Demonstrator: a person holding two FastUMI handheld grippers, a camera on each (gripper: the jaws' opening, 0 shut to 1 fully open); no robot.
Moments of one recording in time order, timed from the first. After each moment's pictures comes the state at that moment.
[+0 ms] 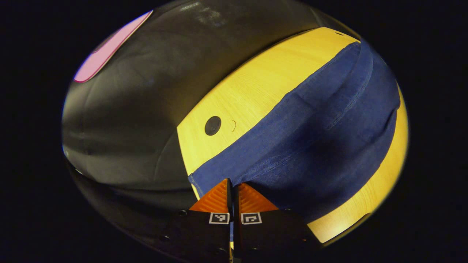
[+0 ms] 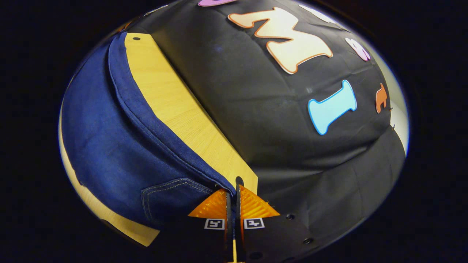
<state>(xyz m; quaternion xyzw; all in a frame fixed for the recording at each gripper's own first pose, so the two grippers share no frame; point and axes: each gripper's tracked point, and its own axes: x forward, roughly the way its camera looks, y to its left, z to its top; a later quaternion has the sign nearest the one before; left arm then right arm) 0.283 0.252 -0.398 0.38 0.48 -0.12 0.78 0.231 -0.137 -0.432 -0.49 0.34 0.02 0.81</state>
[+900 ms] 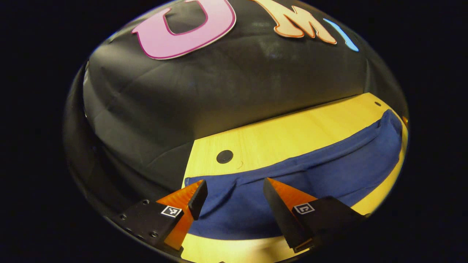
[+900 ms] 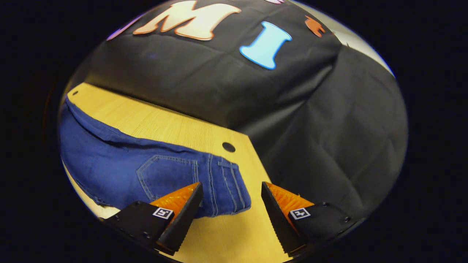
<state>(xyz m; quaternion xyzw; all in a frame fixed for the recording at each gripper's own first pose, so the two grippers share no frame) 0.254 0.163 -0.311 0.17 0.33 -0.02 0.93 0.134 -0.233 -0.417 -0.20 0.39 -0.16 0.88</state>
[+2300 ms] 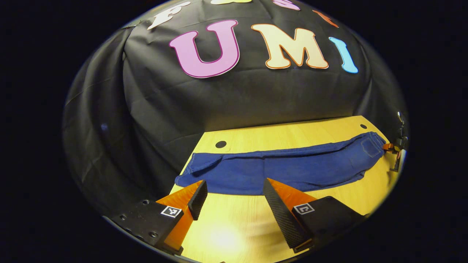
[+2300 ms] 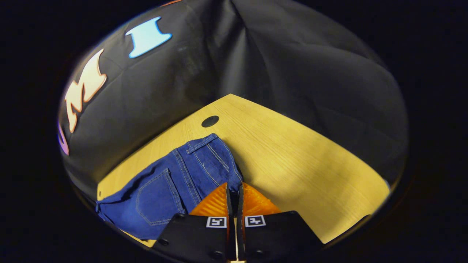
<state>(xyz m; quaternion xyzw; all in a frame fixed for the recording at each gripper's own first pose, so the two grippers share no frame) 0.097 0.088 -0.236 0.10 0.30 0.05 0.95 0.136 -0.325 -0.511 0.14 0.42 -0.23 0.87</state>
